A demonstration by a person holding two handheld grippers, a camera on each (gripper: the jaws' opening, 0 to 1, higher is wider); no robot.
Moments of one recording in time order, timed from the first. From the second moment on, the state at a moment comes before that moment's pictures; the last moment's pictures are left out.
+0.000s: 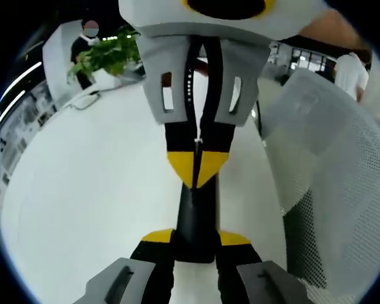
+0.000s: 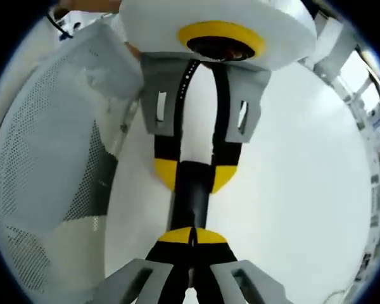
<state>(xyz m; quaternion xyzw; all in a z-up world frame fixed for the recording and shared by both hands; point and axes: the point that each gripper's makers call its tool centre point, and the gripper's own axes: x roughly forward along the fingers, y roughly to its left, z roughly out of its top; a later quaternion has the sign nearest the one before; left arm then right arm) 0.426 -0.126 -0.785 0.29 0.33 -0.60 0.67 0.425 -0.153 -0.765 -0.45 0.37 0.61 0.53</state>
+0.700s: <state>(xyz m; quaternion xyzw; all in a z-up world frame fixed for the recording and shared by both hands) 0.425 -0.127 -0.784 0.29 0.33 -0.60 0.67 0.425 -0.139 -0.755 -0.47 0.35 0.62 0.52</state>
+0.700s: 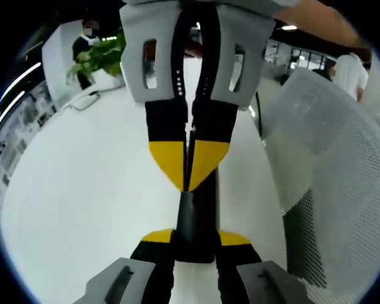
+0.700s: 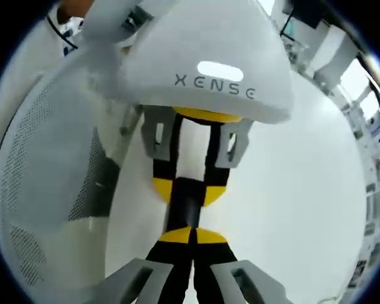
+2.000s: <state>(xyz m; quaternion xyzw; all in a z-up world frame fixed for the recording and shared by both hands) 0.424 -0.126 -0.784 0.28 0.32 -0.61 0.67 0.417 -0.141 -0.778 -0.47 0.38 0.63 0.49</state>
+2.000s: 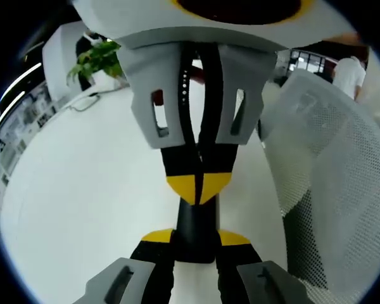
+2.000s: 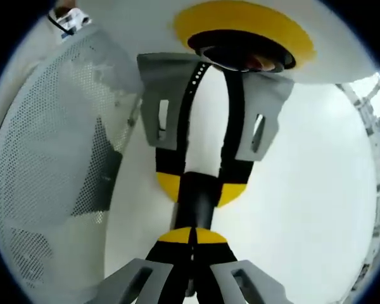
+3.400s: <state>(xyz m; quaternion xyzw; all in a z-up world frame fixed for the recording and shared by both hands) 0.424 -0.127 -0.783 0.29 0.33 -0.61 0.66 0.421 -0.127 -0.744 -0.42 0.34 0.63 0.55</state>
